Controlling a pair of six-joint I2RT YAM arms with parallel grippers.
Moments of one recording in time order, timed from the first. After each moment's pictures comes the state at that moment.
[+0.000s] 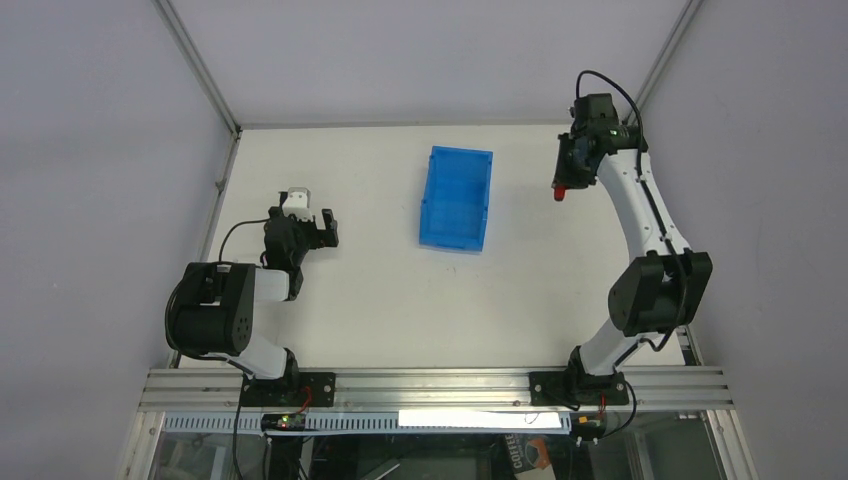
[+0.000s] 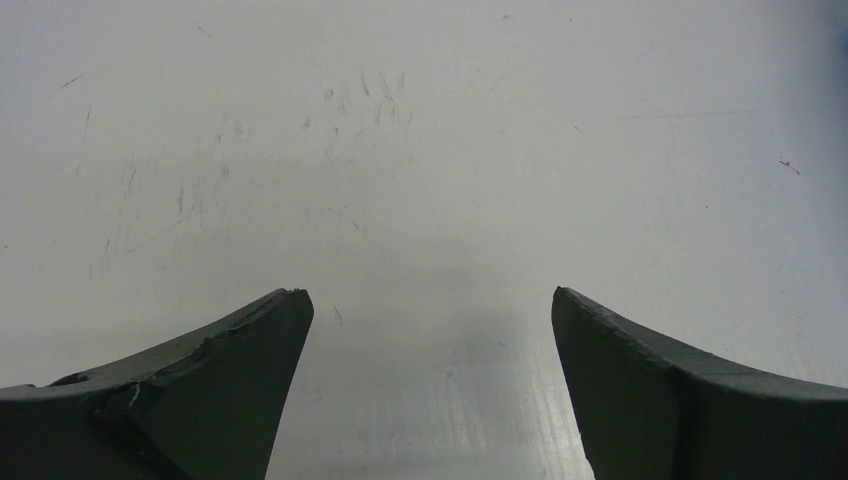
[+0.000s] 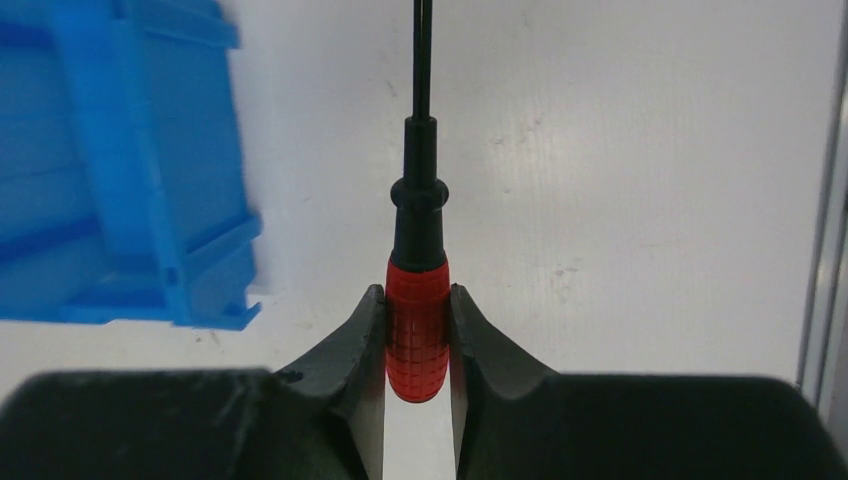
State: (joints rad) left arm -0.04 1.53 0.38 0.84 0.00 -0.04; right arm 0.08 1.65 1.61 -0.99 0.09 0.20
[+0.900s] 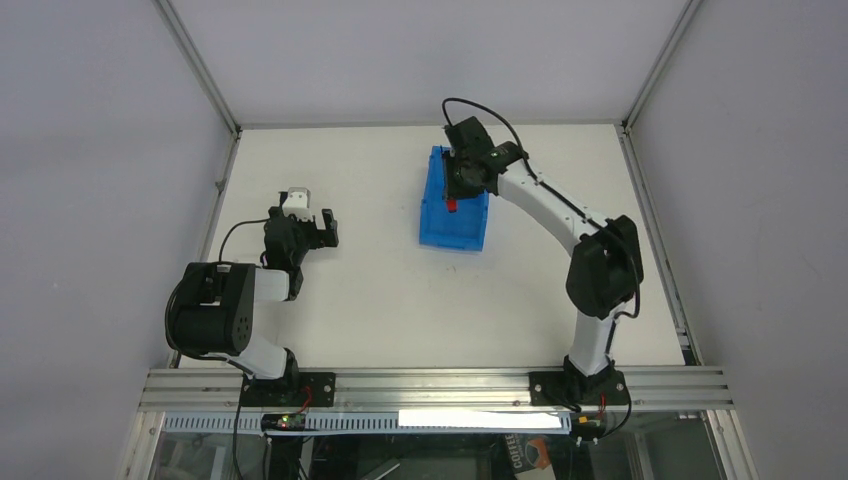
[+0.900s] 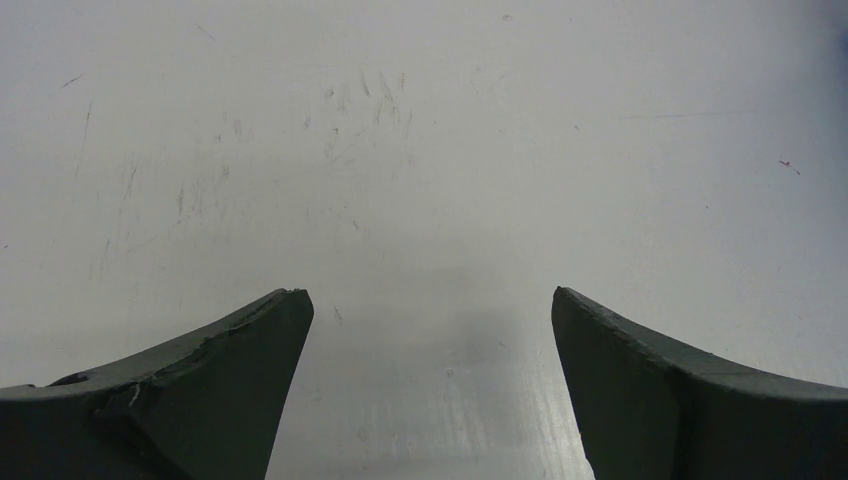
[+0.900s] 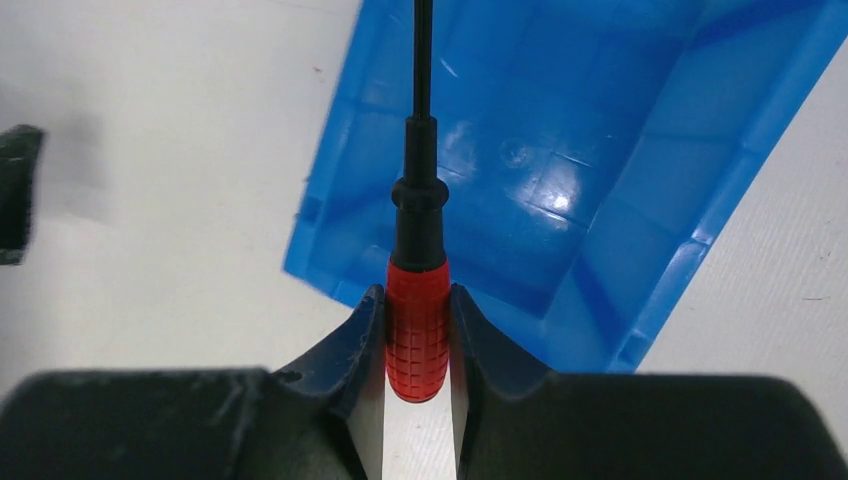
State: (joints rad) left arm -0.04 1.53 0.38 0.84 0.00 -0.04; right arm 0.59 1.85 1.72 -0.77 0.04 0.38
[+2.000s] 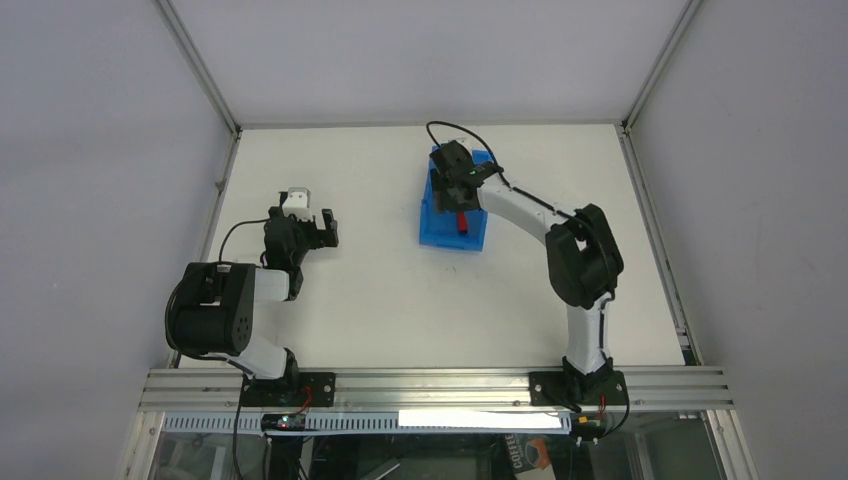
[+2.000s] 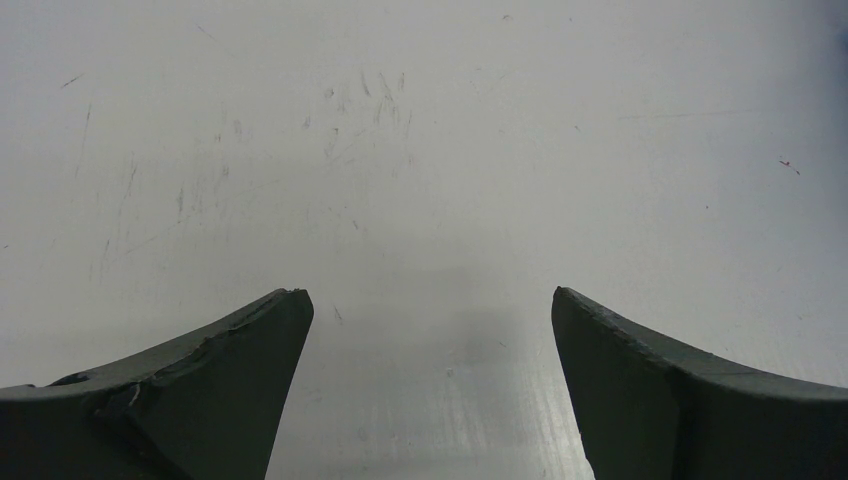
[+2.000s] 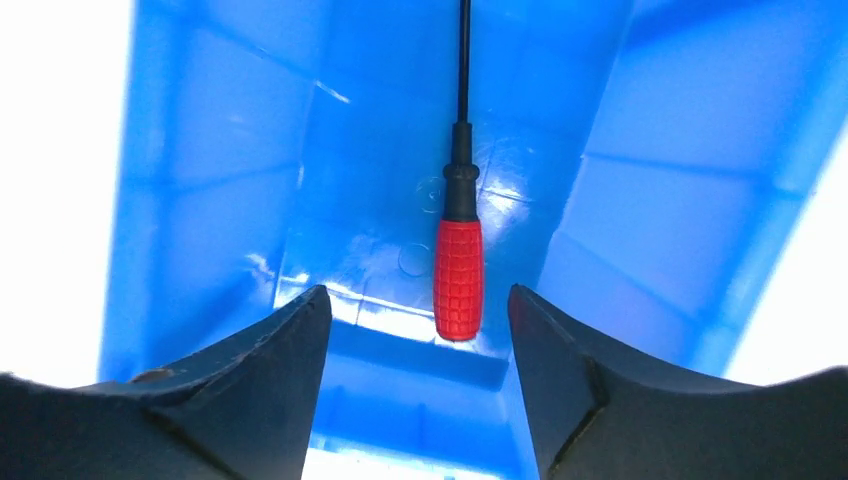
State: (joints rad) left arm -0.04 1.53 0.38 0.84 0.00 -0.04; right arm 0.64 2.00 1.58 -0.60 0.31 0.39
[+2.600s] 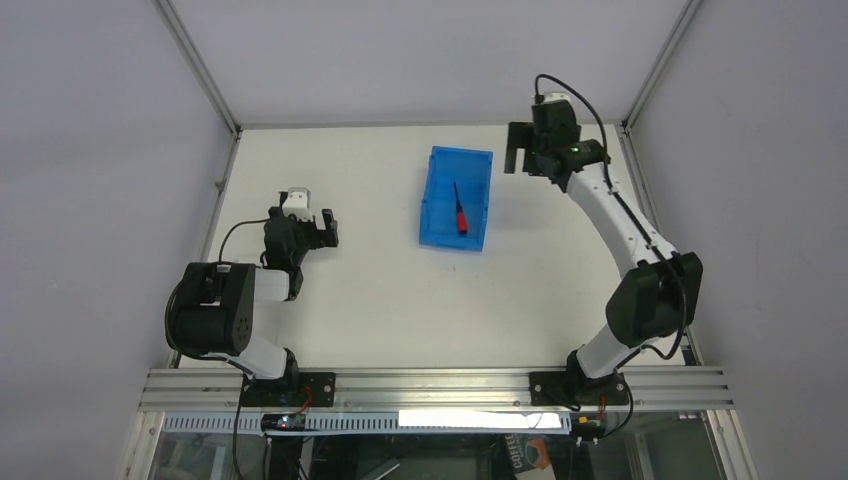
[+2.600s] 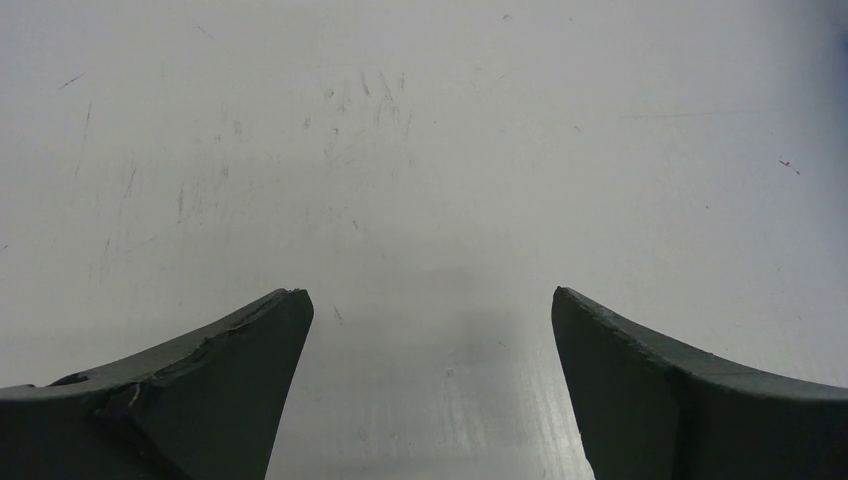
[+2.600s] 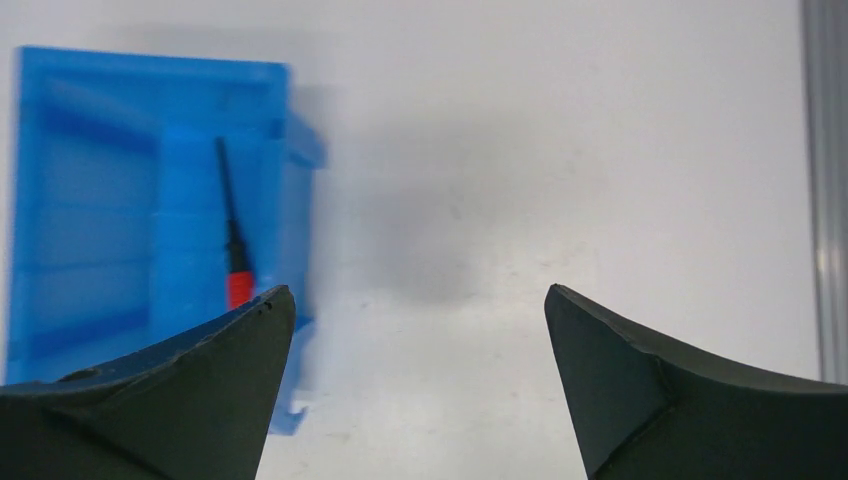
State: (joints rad) left arm -0.04 1.53 0.38 0.84 0.00 -0.04; right arm 0.37 1.61 1.54 -0.66 0.29 0.23
